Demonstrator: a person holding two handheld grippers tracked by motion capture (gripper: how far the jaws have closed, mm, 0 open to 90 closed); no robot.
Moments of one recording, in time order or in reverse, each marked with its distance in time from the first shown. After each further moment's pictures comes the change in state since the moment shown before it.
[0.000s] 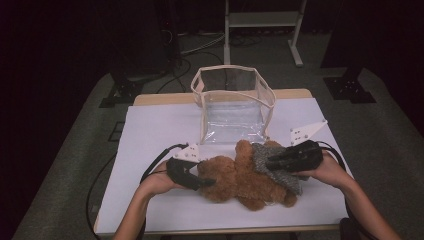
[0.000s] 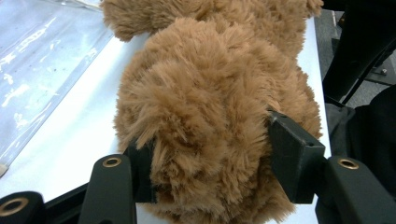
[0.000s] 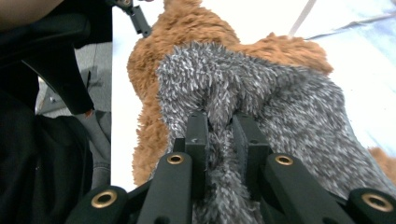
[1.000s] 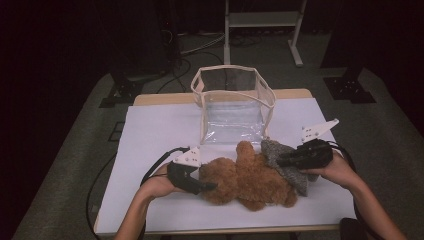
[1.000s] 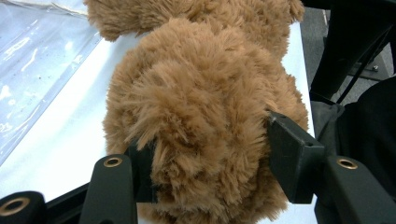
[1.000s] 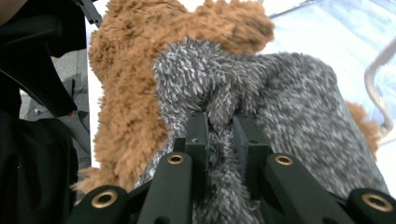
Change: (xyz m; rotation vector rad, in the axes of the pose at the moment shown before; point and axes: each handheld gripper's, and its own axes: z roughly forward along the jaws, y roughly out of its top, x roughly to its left) left arm -0.011 0.003 0.002 0.000 -0.026 0.037; right arm -0.018 -0.021 -0.017 -0.004 -0.058 0.086
